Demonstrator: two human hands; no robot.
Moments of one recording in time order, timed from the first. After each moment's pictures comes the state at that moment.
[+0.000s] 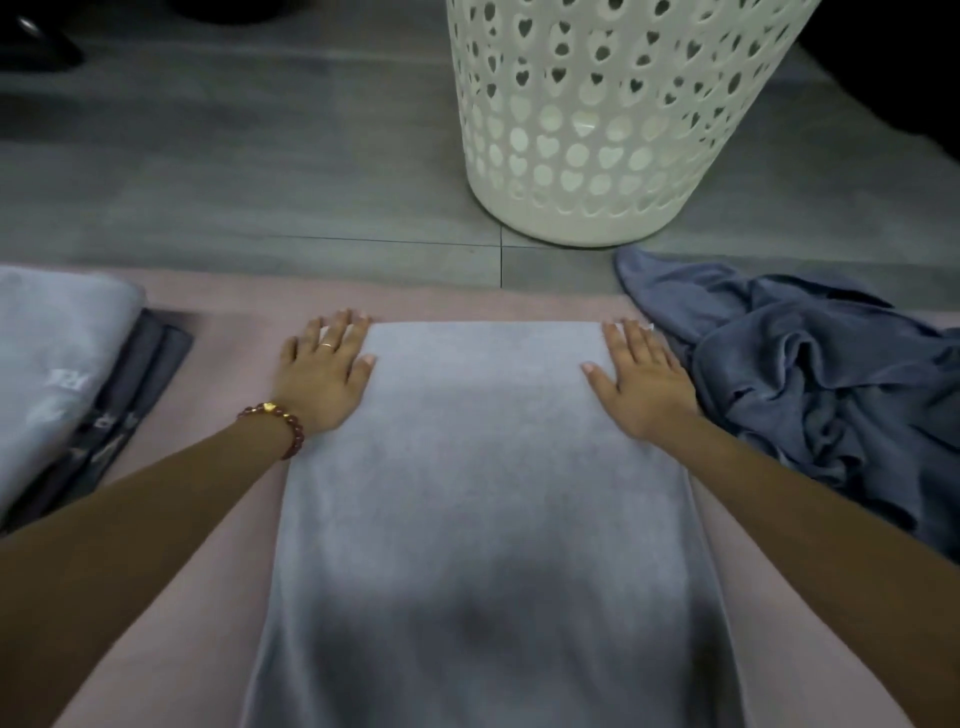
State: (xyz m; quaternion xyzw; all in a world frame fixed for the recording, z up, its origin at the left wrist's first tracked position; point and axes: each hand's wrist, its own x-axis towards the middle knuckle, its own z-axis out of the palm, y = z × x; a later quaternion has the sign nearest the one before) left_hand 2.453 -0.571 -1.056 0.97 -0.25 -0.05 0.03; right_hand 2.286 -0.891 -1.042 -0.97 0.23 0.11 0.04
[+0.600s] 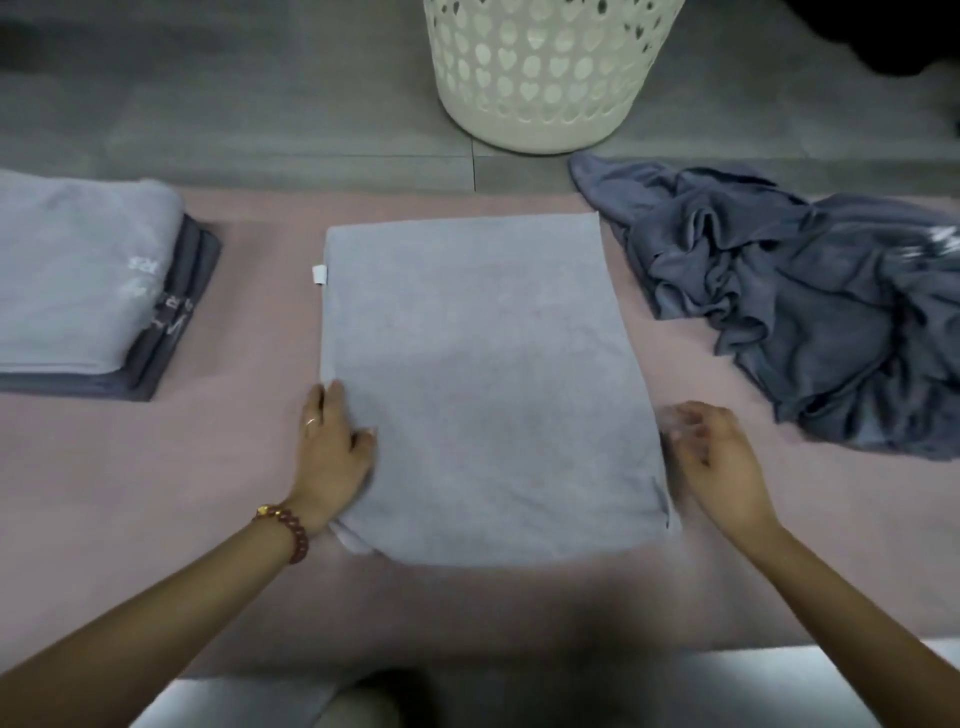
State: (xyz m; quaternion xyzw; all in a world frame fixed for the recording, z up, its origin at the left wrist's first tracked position) left_hand 2.220 -0.476 -1.027 0.93 -0.15 -0.15 0.32; right_hand 2.003 -0.805 -1.003 -0.89 0.34 -0.09 0.28
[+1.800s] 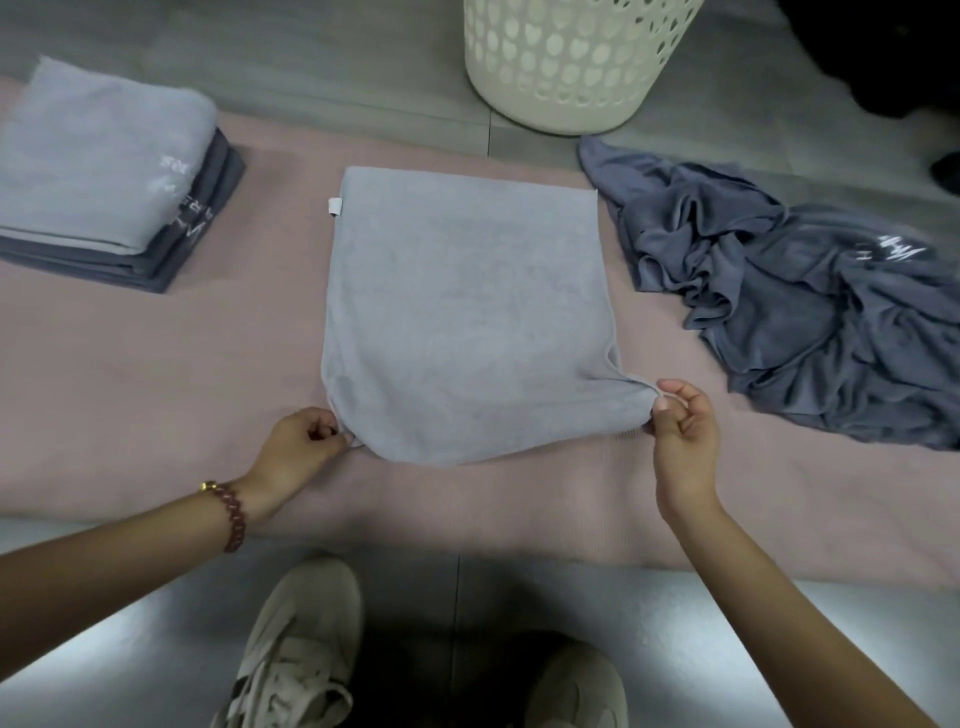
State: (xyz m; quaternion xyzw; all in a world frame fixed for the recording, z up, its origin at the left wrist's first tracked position) left_hand 2.129 -0.422 -1.021 0.86 -0.04 -0.25 0.44; right_hand 1.970 -0.748 -0.976 -0.65 0.38 -0.28 0.60
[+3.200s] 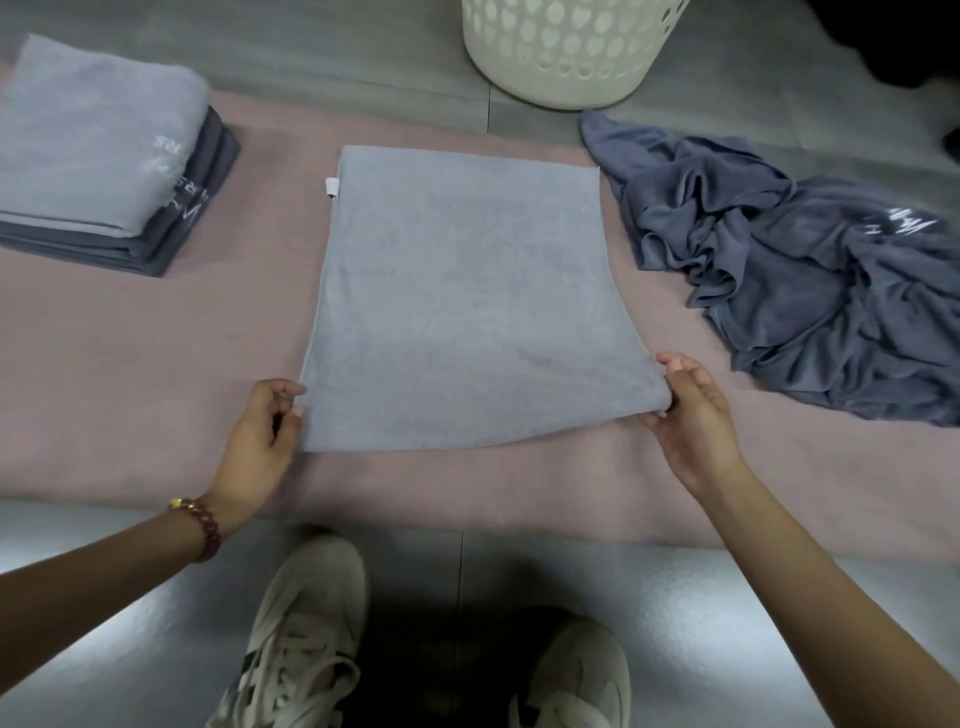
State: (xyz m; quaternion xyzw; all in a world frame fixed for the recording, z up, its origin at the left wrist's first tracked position) left_hand 2.118 -0.386 -1.021 0.86 -0.15 -0.06 0.48; right_hand 1.969 -0.758 -0.957 -0.53 0.37 -0.18 0.74
